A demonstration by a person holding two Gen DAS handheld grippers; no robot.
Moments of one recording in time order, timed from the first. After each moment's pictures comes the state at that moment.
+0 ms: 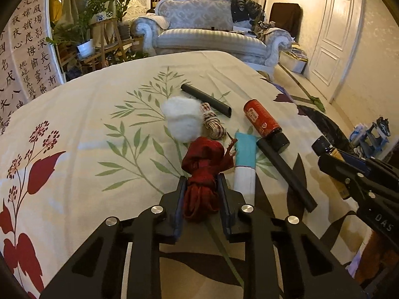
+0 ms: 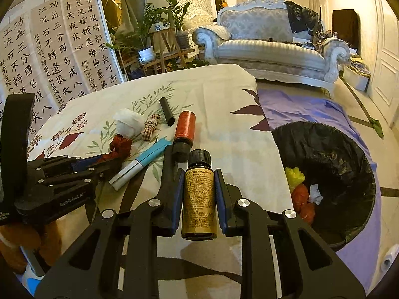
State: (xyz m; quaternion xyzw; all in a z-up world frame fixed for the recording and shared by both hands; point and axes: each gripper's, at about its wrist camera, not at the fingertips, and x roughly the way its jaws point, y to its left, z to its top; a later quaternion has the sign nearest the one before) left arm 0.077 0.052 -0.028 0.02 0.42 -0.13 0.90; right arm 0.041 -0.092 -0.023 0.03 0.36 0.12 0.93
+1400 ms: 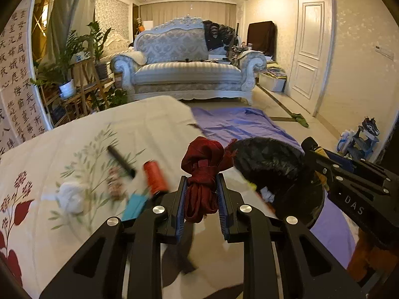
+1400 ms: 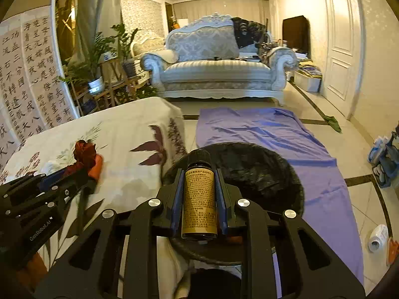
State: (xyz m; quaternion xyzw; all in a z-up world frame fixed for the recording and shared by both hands) left arm 0.065 -0.072 0.014 0.05 0.32 -0.17 0.93; right arm 0.038 -0.212 0.005 0.06 0.30 -0.02 0.95
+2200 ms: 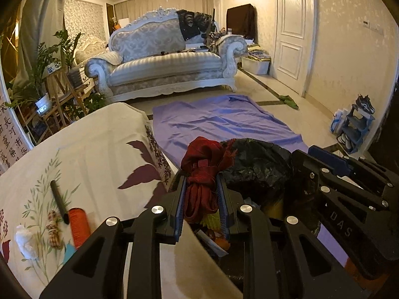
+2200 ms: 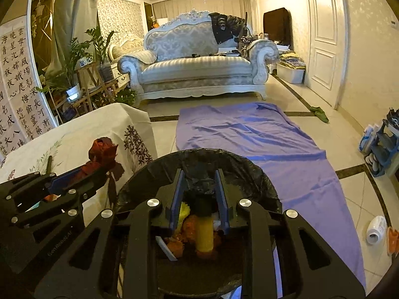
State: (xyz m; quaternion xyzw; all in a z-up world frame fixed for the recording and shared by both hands) left arm 0.113 -0.160 -0.009 0.10 0.35 -0.21 0.91; right arm 0.078 -0.274 -0.019 0.07 0.31 -0.07 0.95
